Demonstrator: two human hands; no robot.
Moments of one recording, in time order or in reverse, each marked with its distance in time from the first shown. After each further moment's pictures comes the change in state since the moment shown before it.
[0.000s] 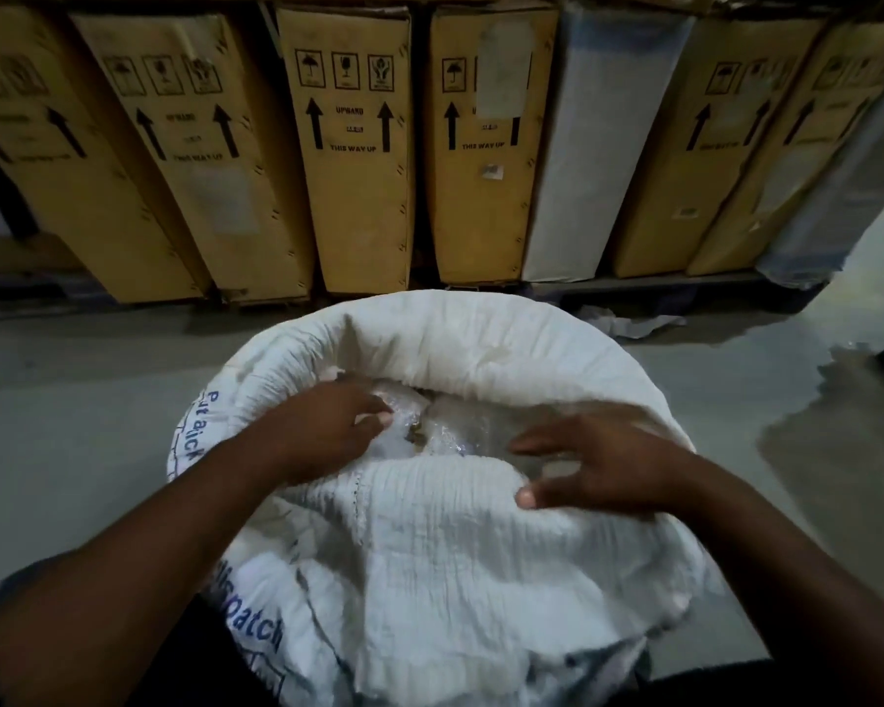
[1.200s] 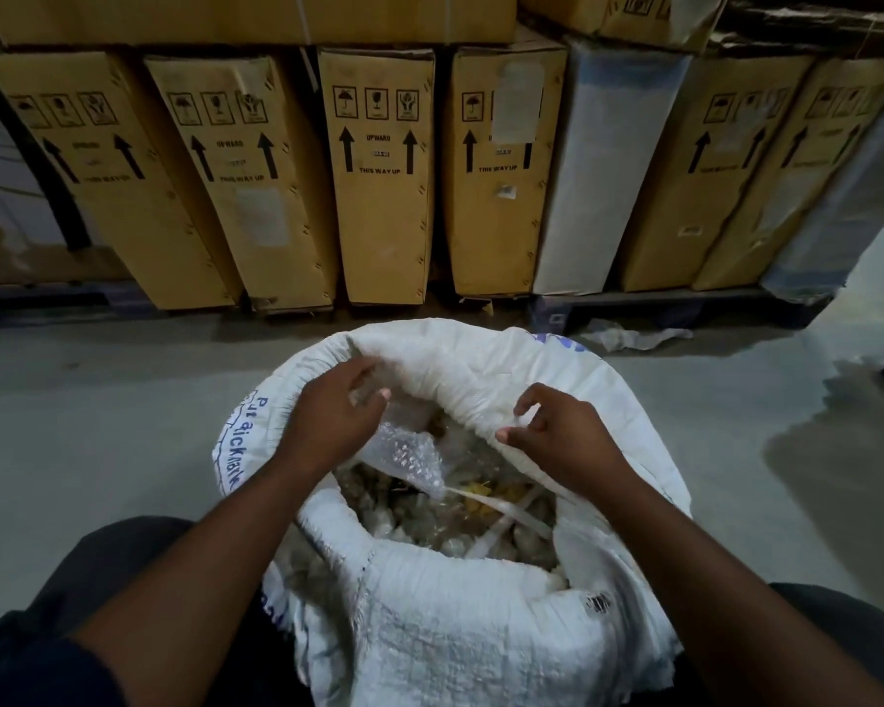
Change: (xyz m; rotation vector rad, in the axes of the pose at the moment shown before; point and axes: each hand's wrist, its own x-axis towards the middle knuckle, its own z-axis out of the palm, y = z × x) left_hand -0.044 0.011 0.013 -0.466 0.525 -0.212; right_hand 0.012 -0.052 0.042 0.280 0.397 0.314
